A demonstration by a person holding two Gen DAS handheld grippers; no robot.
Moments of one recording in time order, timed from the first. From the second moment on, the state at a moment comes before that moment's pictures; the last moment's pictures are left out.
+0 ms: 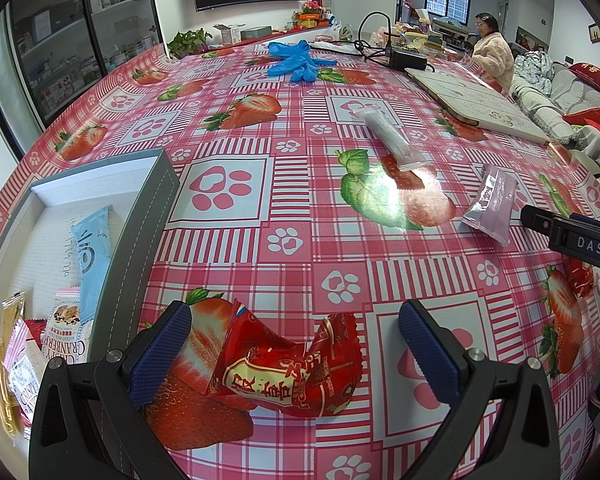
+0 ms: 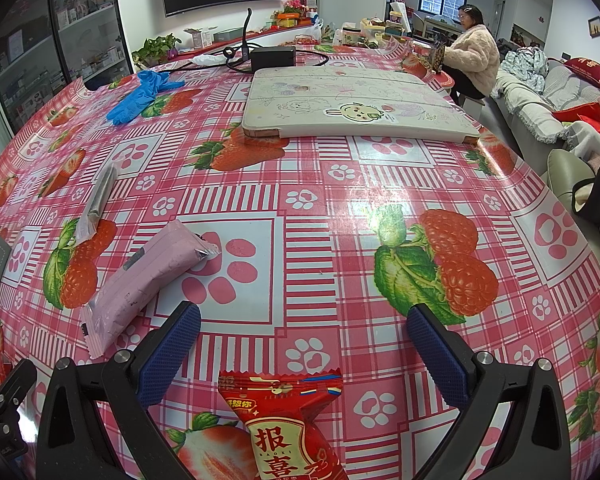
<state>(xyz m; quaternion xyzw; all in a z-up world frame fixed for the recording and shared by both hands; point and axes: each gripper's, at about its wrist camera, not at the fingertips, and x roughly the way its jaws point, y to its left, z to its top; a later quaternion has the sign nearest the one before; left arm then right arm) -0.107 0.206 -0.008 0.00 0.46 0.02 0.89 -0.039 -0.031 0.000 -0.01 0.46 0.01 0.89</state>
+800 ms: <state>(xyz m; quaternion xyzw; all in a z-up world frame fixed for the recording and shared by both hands) -0.107 0.206 -0.008 0.00 0.46 0.02 0.89 -0.063 -0.047 0.008 0.00 0.54 0.08 0.84</state>
